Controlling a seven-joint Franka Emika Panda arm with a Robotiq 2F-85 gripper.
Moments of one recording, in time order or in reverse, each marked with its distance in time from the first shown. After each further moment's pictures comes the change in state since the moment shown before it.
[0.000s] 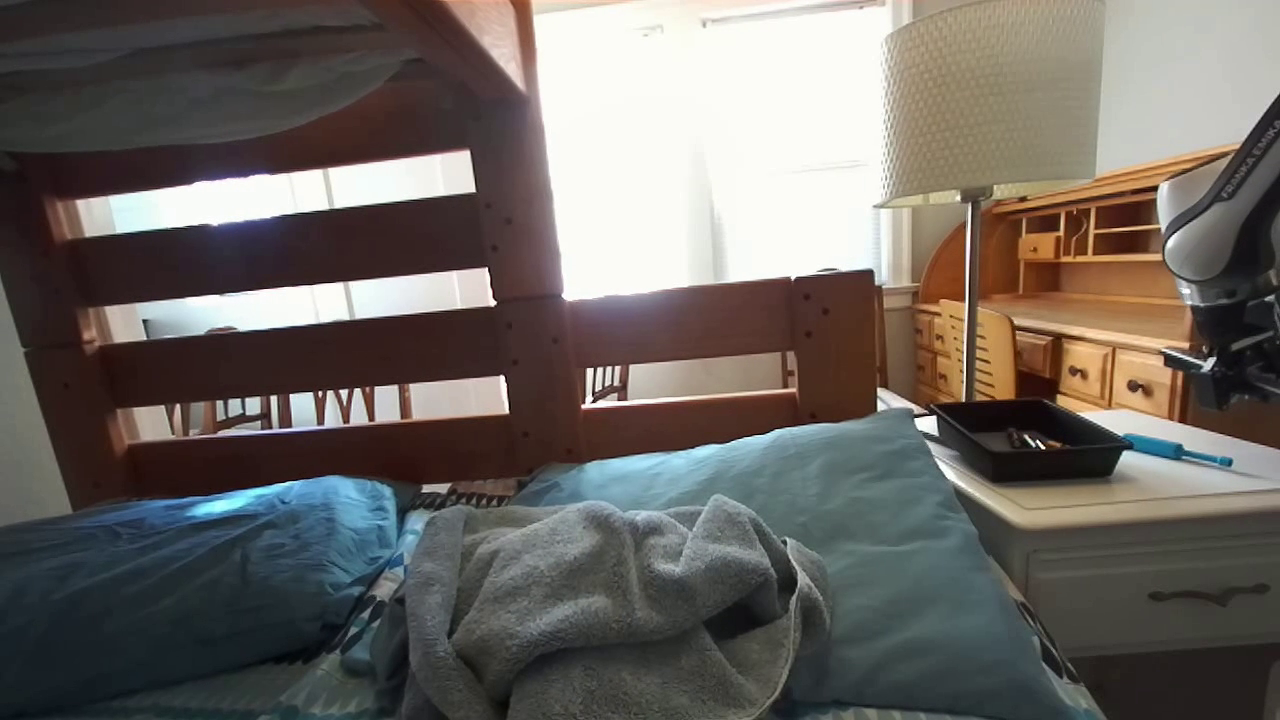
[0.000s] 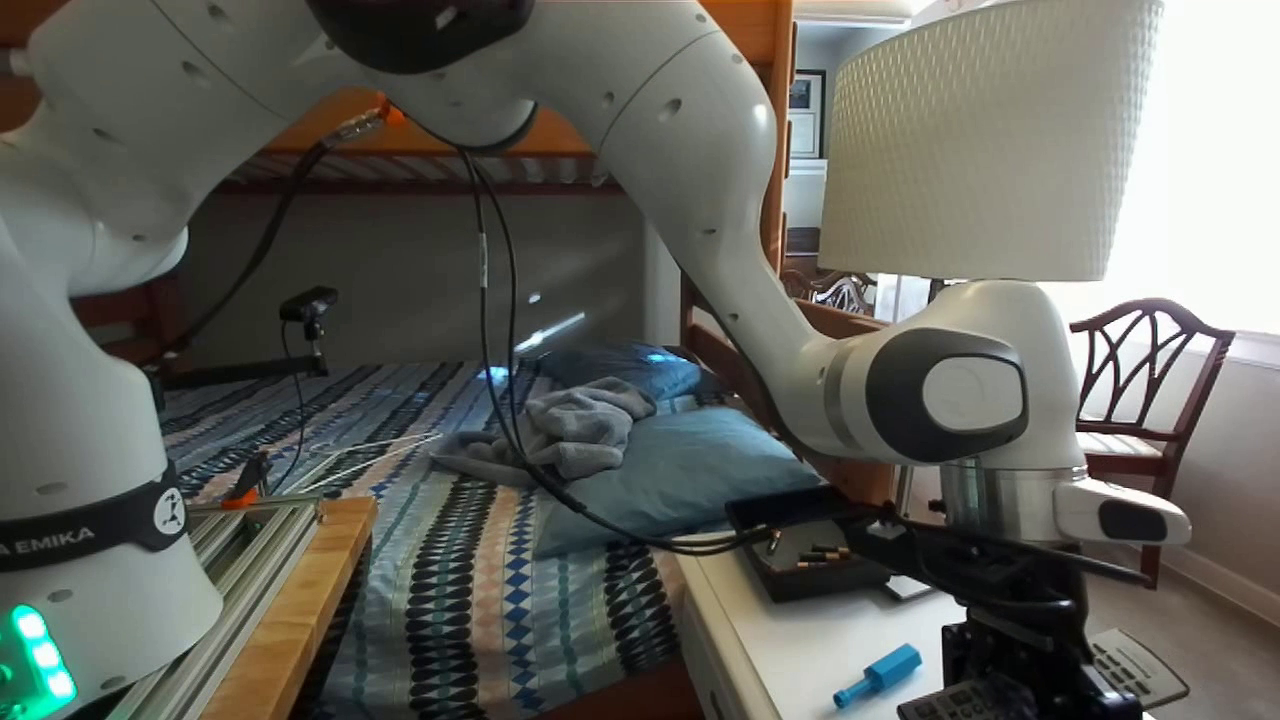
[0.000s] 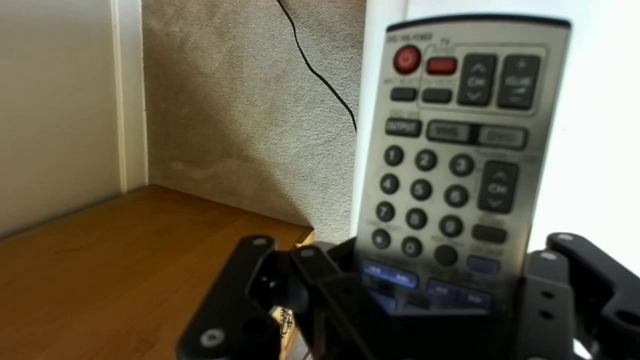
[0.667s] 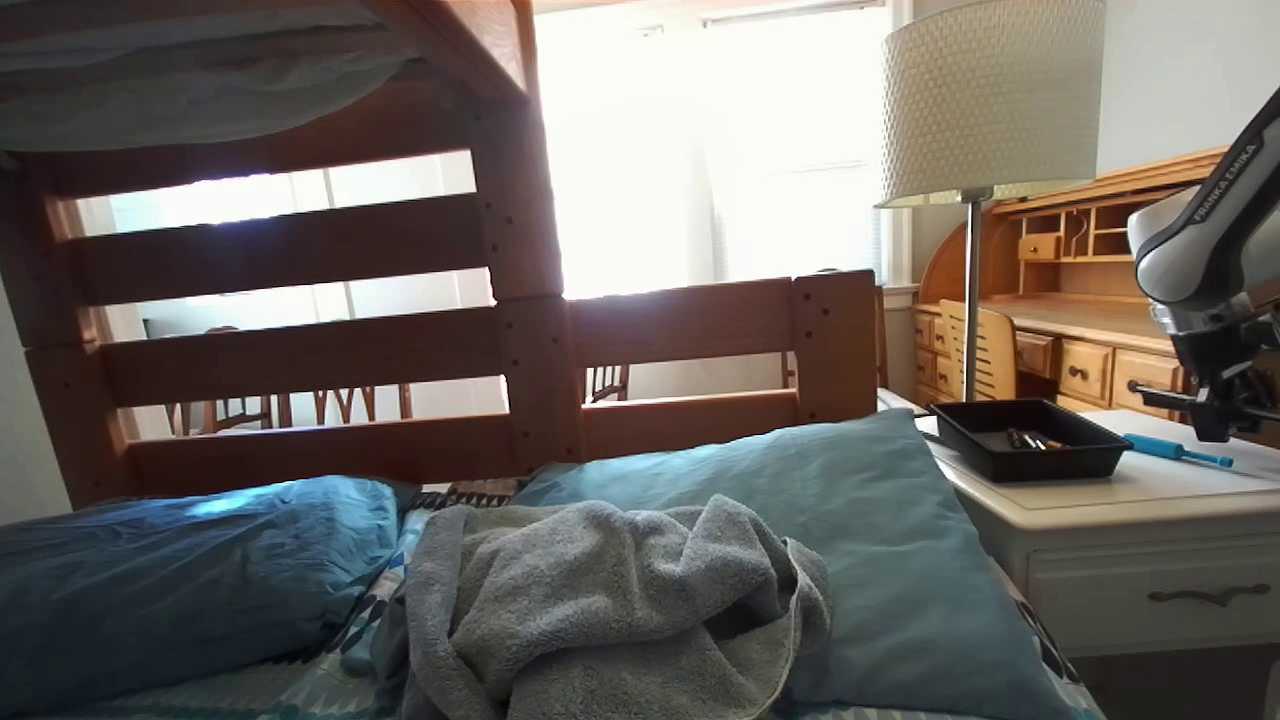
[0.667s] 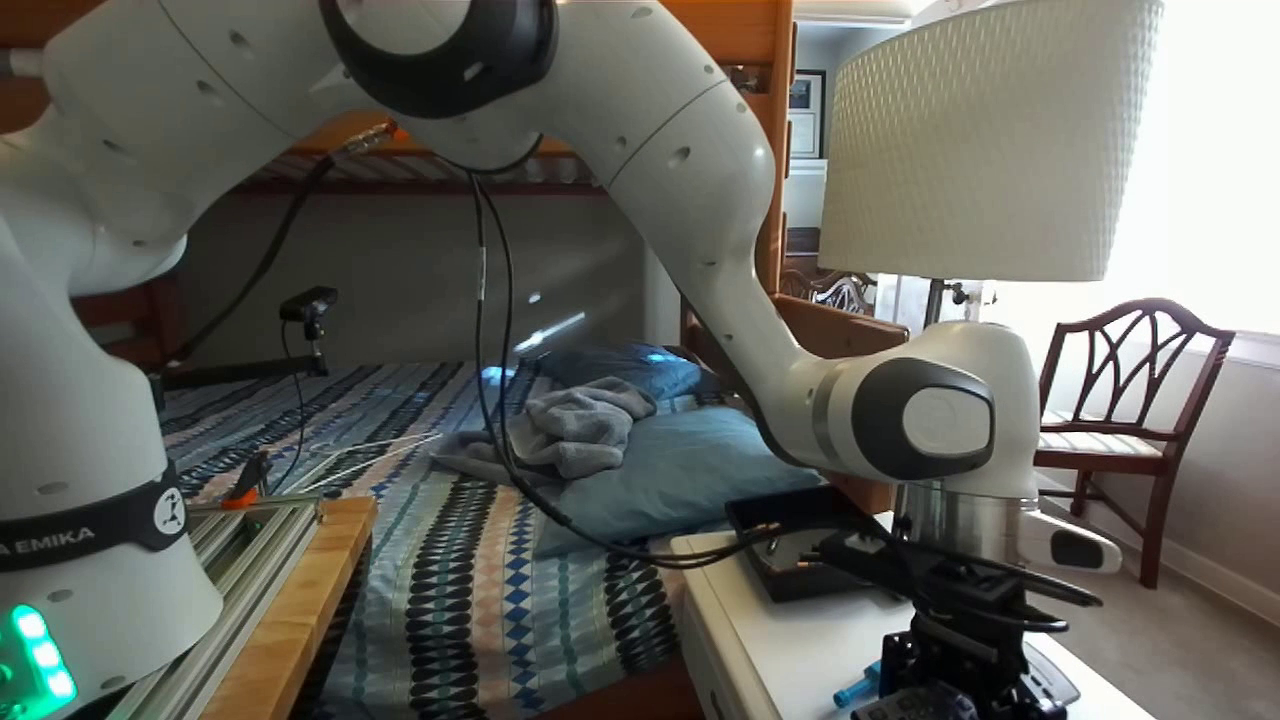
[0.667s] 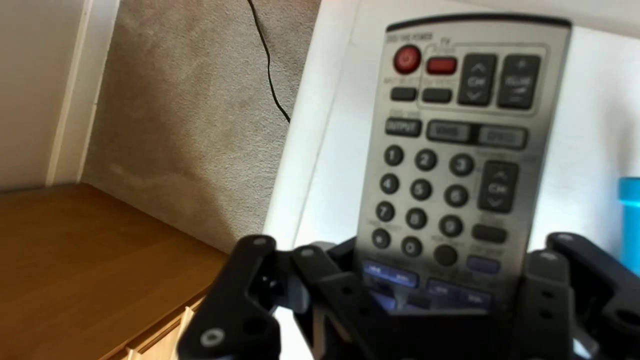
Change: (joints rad) arm 0.009 0.058 0.045 0.044 -0.001 -0.116 -0.181
